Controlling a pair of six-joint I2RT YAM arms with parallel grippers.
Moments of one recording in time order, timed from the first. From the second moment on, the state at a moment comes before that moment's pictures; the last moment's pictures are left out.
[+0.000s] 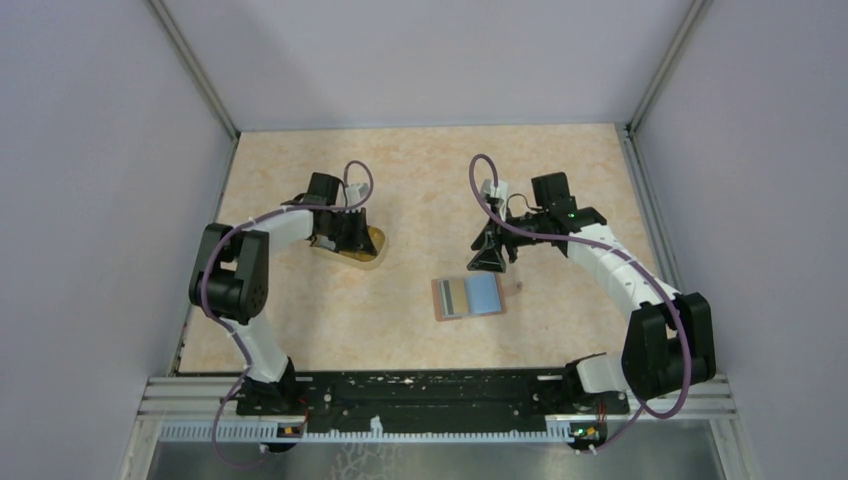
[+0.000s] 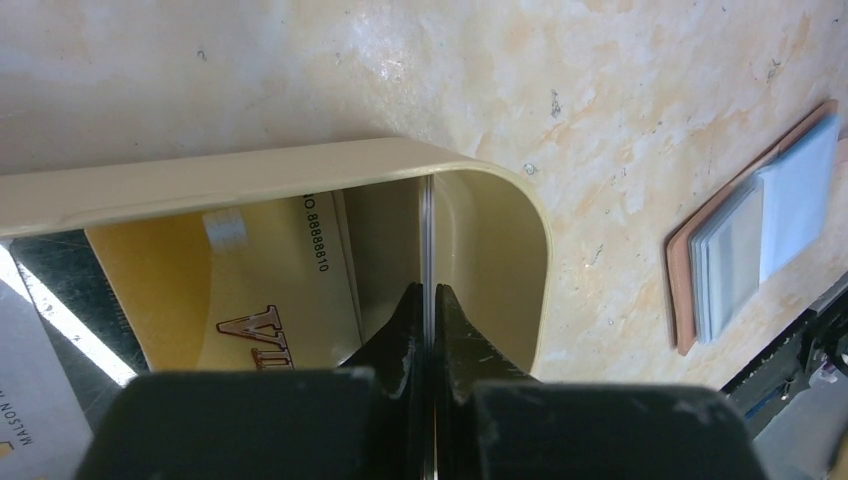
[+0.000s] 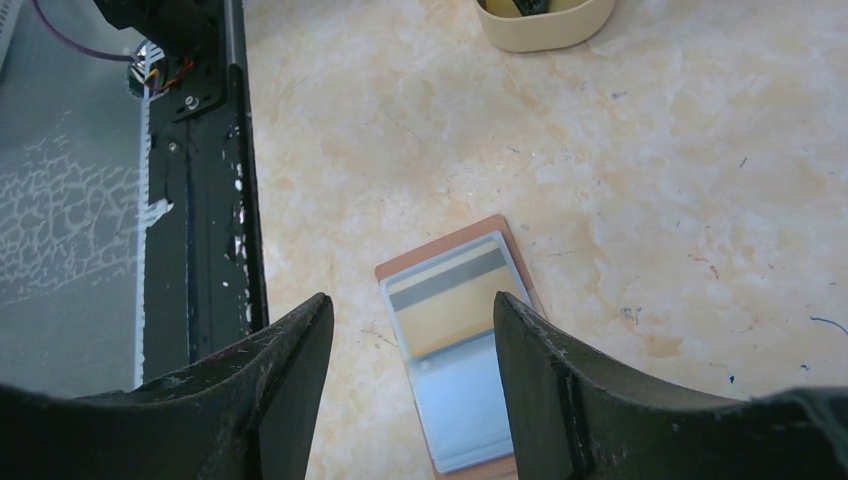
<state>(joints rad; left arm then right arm) -0.23 1.81 1.07 -0.33 0.50 -0.12 0.28 1.35 0.97 -0.52 -1.05 -0.50</state>
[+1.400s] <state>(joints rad) -0.20 1.73 1.04 -0.31 0.49 -0.13 0.27 1.35 0.97 -0.52 -1.06 -0.50</state>
